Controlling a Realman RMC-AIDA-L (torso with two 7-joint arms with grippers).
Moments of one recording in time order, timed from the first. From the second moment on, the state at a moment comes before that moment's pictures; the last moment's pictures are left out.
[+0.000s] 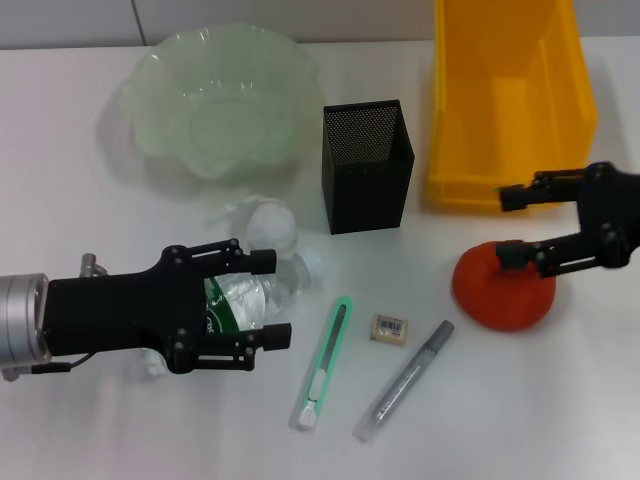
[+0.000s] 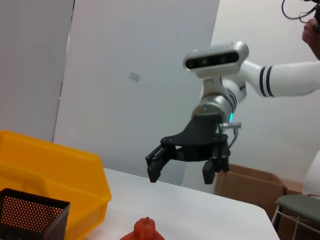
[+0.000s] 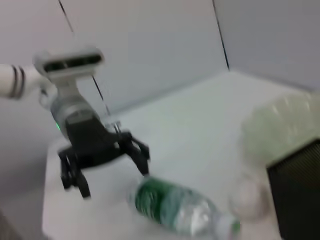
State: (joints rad) left arm -0.46 -2.03 0.81 0.46 1.87 1.79 -1.09; right arm 0.56 1.99 -0.65 -0.86 -2.13 -1.87 1.58
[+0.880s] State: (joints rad) left arm -0.46 -2.04 0.81 0.46 1.86 1.77 -1.09; right arm 0.70 2.01 -0.82 -1.05 -2.52 -1.78 1.79
